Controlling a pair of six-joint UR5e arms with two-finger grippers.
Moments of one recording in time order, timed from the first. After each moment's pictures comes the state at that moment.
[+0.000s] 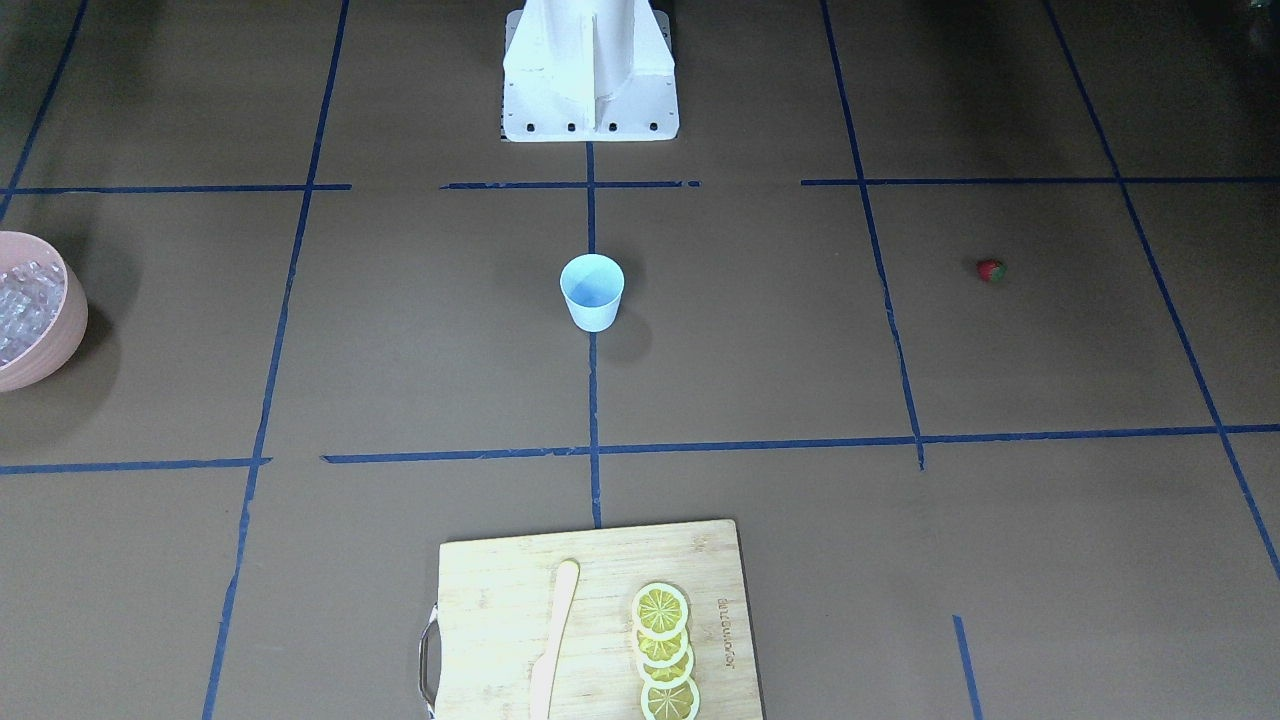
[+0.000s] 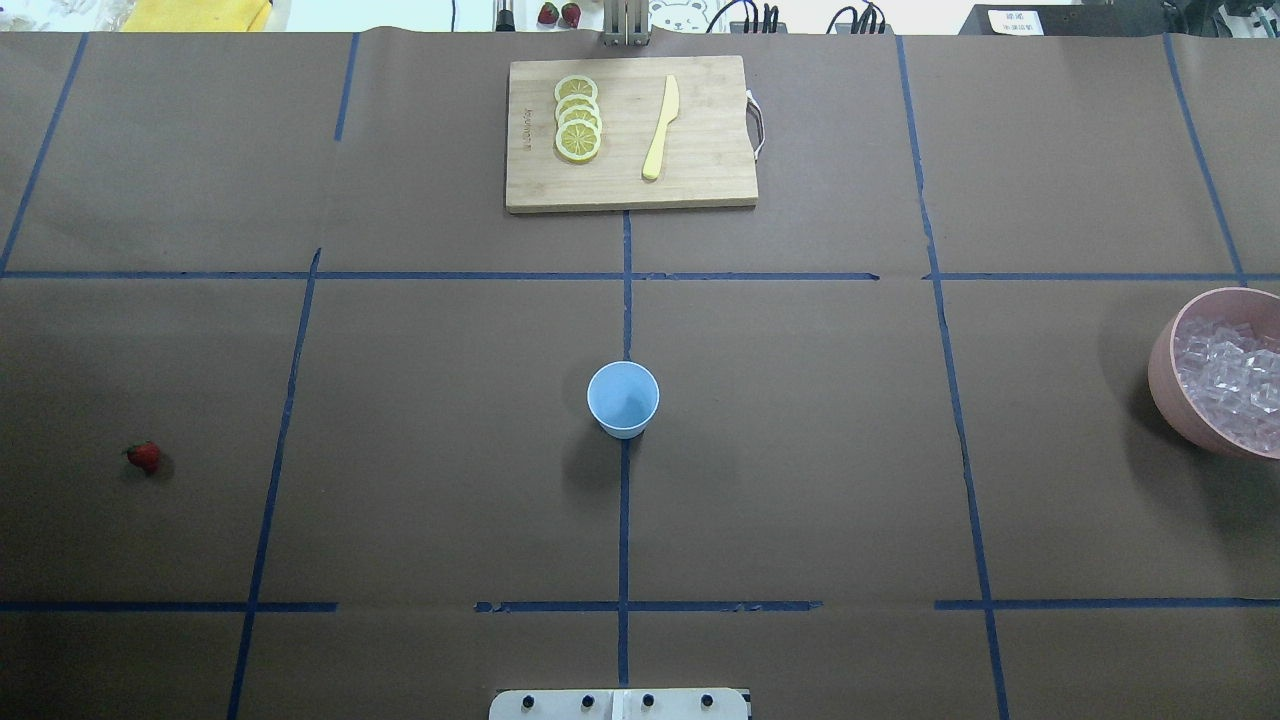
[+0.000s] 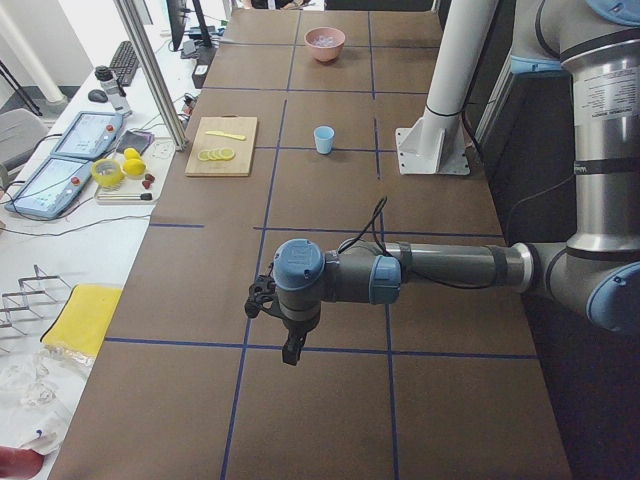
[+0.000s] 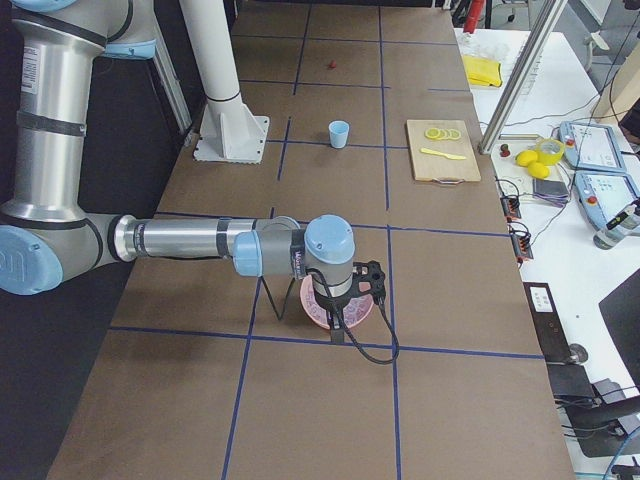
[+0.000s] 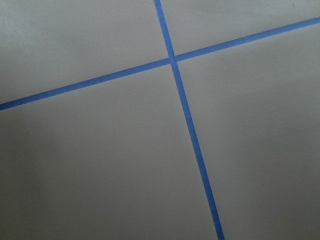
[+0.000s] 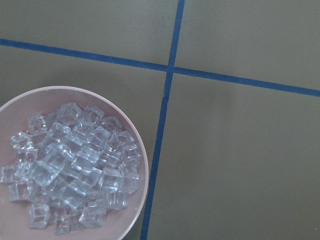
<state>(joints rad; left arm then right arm) -1.61 -1.42 -1.74 -1.58 -2.35 0.27 1.58 -1.76 1.81 -1.54 2.31 -0.09</state>
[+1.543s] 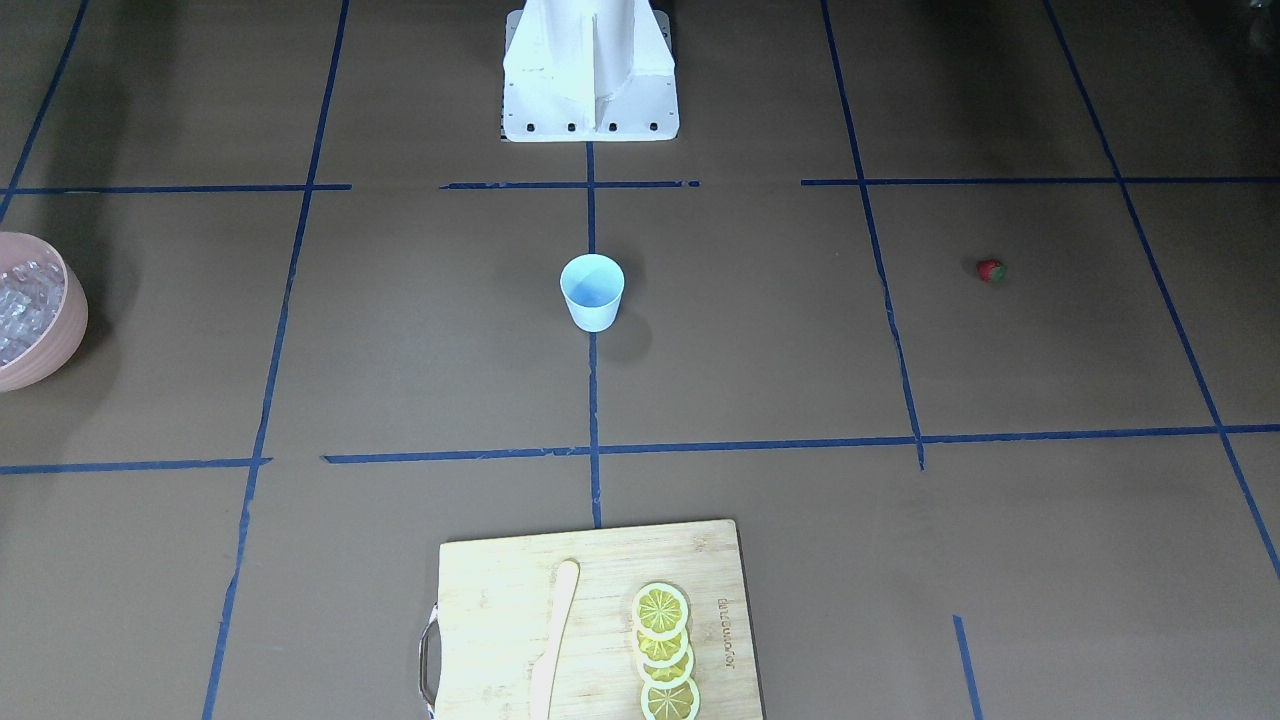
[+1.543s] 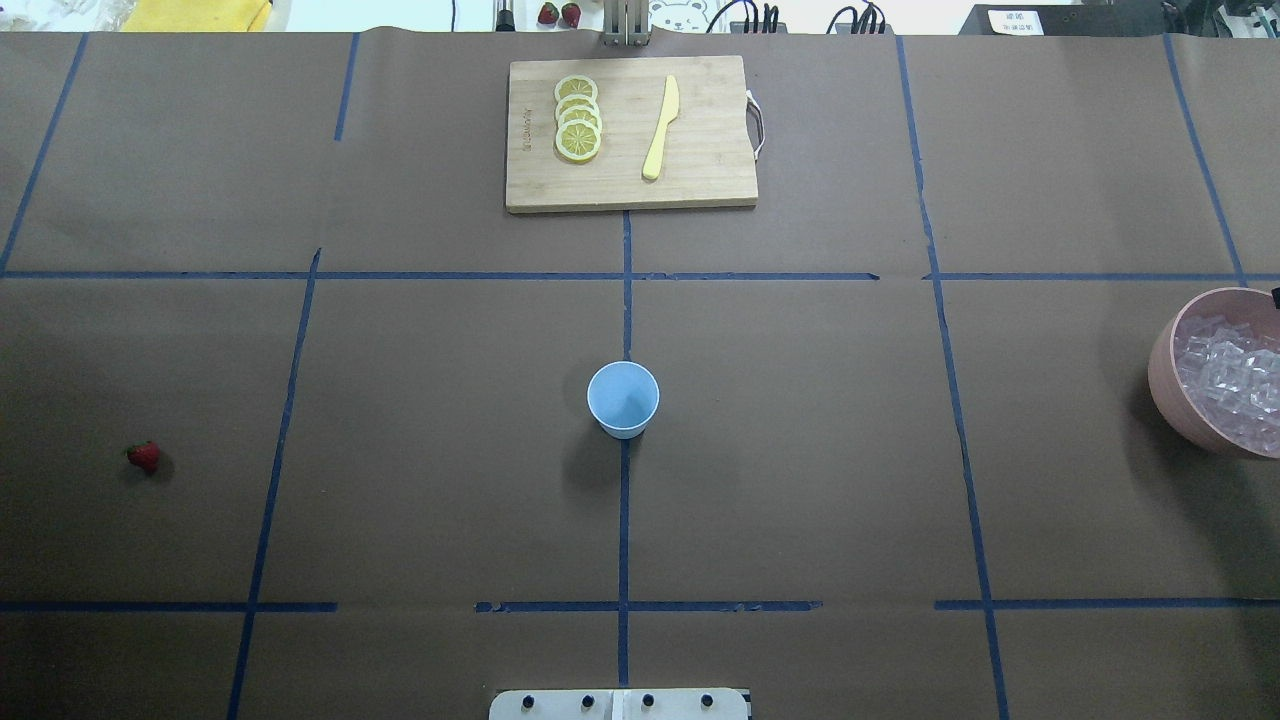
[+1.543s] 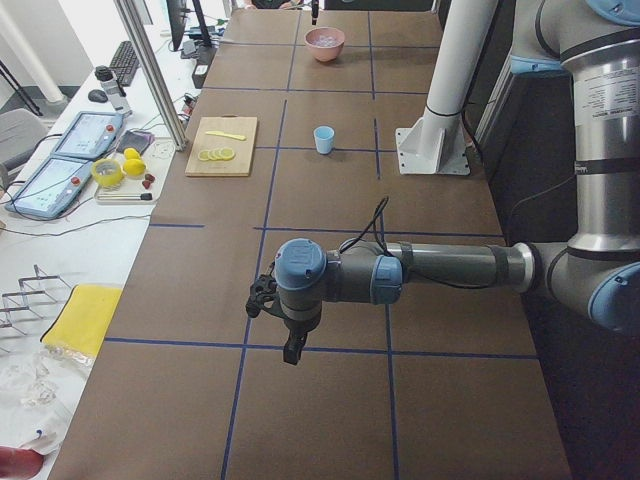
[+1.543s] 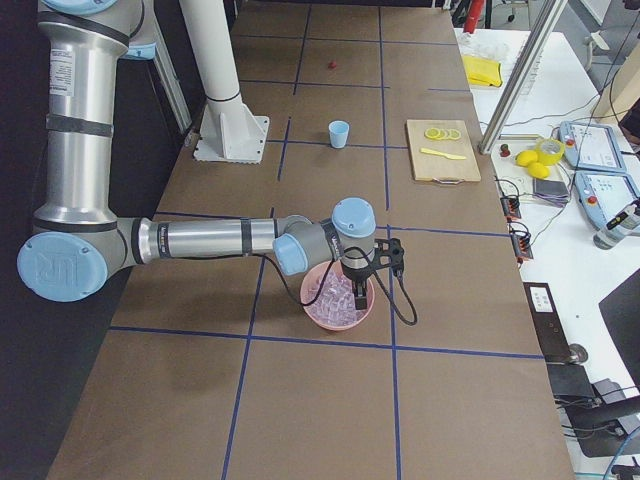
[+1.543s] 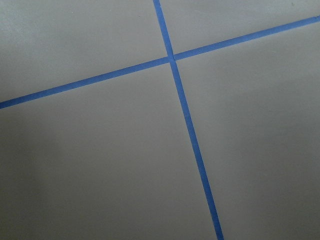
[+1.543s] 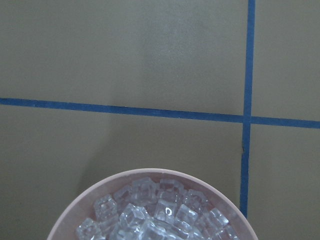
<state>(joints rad) -1.61 -1.41 -1.74 -1.59 -2.35 0.27 1.33 -1.69 1.71 -1.18 2.28 0.40</state>
